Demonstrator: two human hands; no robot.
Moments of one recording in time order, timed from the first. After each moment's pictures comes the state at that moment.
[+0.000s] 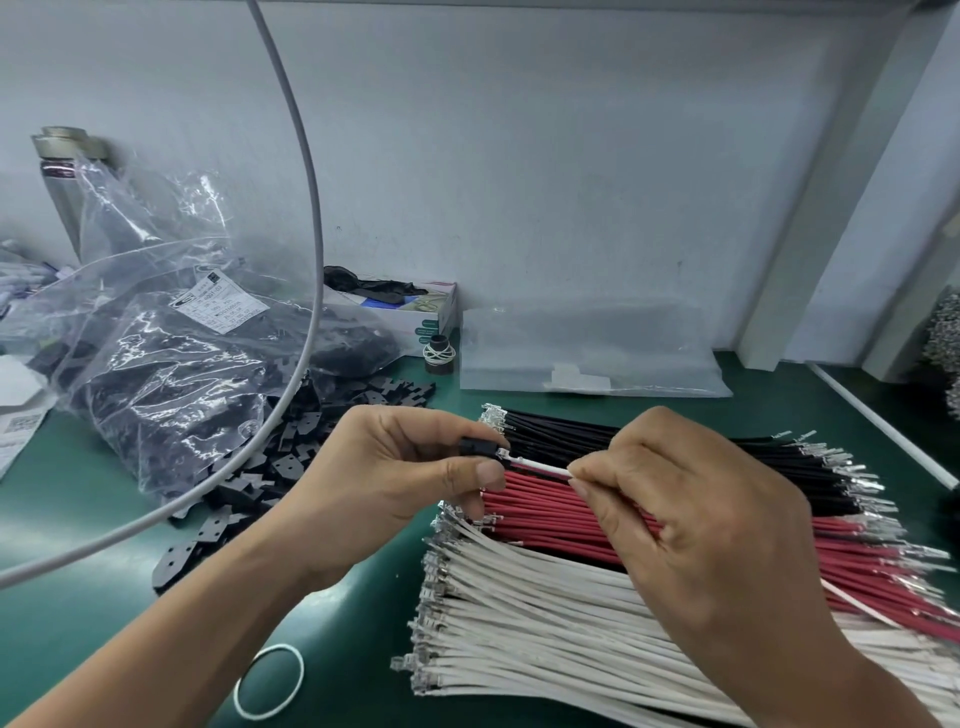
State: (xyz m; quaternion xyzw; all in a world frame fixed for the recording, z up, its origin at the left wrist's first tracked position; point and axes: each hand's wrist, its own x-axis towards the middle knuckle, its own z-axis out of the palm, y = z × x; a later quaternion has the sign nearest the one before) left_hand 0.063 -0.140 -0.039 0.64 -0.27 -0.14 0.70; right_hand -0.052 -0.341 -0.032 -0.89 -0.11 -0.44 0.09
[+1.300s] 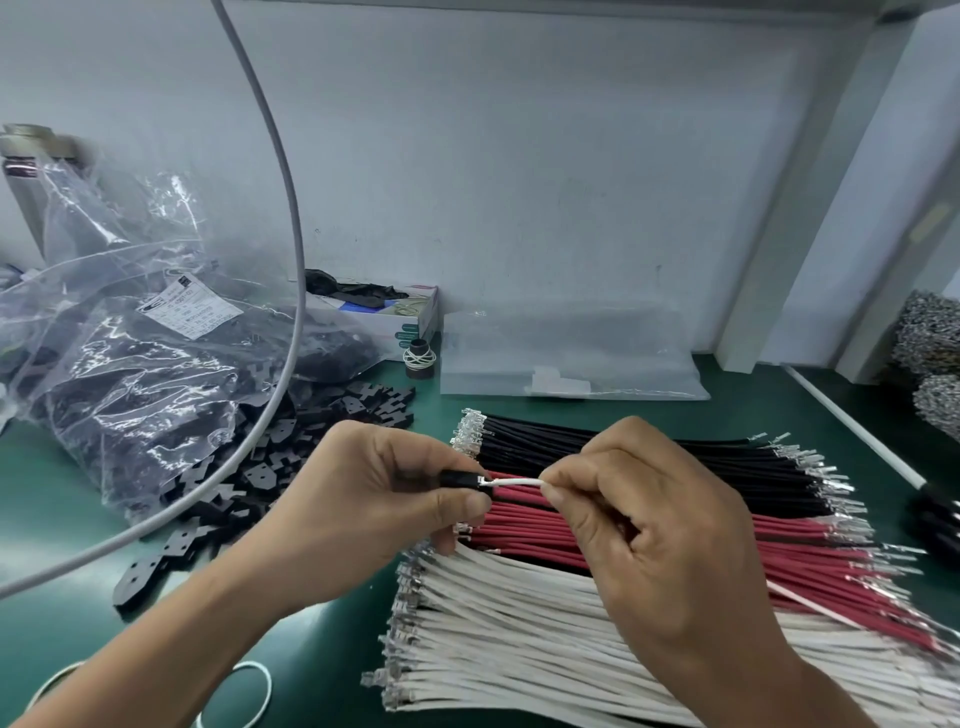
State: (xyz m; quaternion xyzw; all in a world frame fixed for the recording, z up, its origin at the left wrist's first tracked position) left_hand 0.057 -0.142 -0.038 0.70 -0.32 -0.12 0.63; right_hand -0.044 -0.340 -0.042 -0.87 -0.10 -0.44 0.21
